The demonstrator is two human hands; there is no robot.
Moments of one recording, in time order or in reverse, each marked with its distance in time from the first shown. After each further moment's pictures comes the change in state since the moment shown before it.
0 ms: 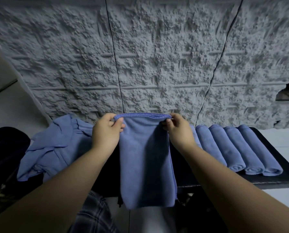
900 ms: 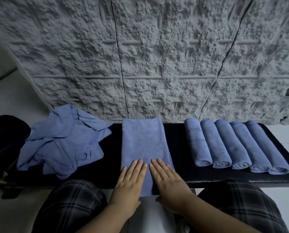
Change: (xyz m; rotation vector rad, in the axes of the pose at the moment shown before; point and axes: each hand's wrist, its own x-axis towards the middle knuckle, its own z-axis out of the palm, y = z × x) left_hand -0.133 -0.121 0.024 1.065 -0.712 0.445; right_hand -0.115 0.103 0.018 -1.020 -0.698 -0.404
